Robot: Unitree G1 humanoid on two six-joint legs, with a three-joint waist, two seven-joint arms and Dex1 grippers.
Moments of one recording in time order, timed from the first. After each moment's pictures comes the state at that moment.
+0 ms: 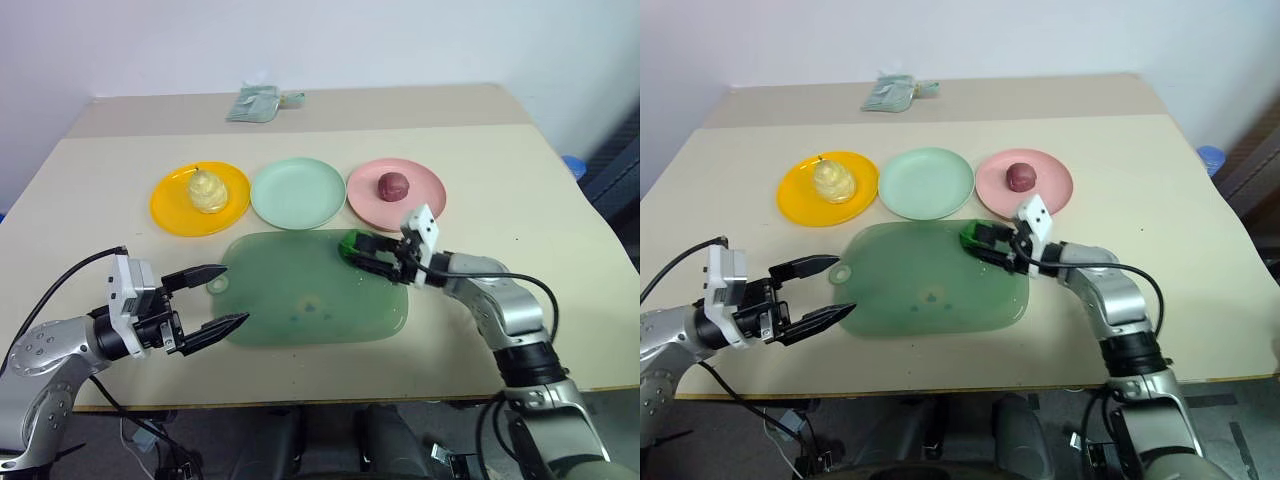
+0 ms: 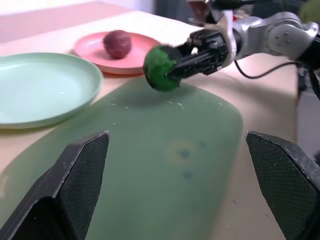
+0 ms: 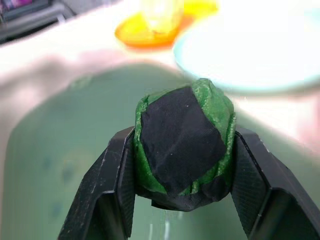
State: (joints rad) left arm 0.17 0.69 0.35 -0.47 -0.73 0.38 -0.96; right arm -0.54 -0.34 0.07 0.13 0.35 0.38 0.85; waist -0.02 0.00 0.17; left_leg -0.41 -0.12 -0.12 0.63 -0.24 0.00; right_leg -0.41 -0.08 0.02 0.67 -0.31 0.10
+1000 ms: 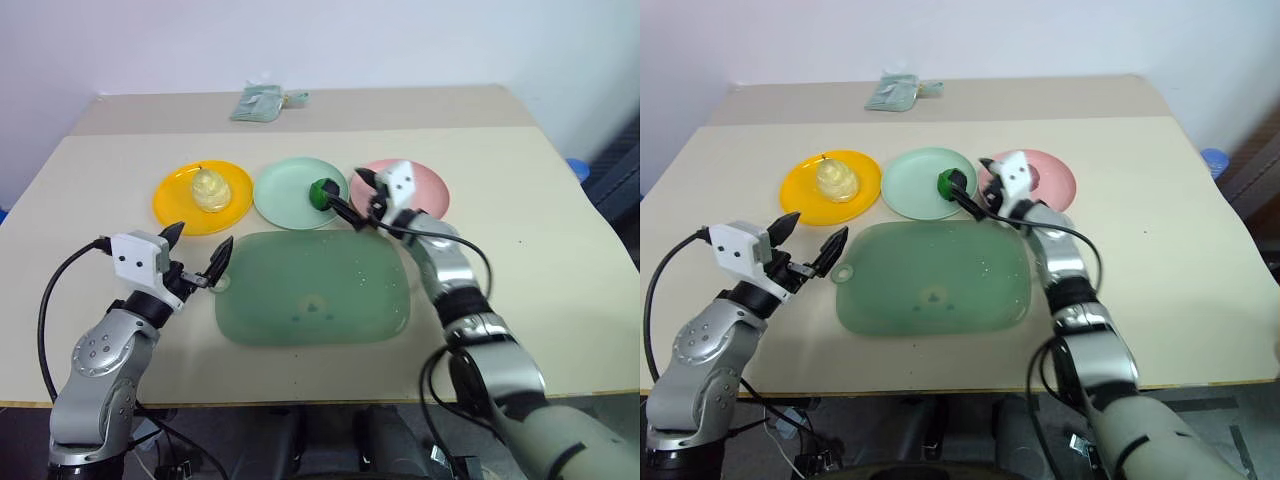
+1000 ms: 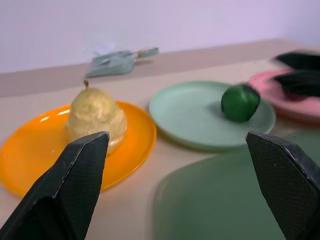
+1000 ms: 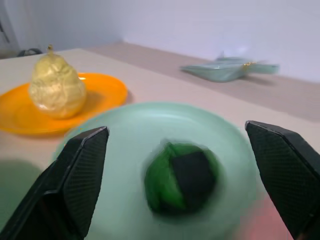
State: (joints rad) left arm 0.07 0.43 0.25 -0.47 -0.42 0.31 -0.38; right arm -0.60 -0.28 -0.02 0.42 0.21 -0.04 0.71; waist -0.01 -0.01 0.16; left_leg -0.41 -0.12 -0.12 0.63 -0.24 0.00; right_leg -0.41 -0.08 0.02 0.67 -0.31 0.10
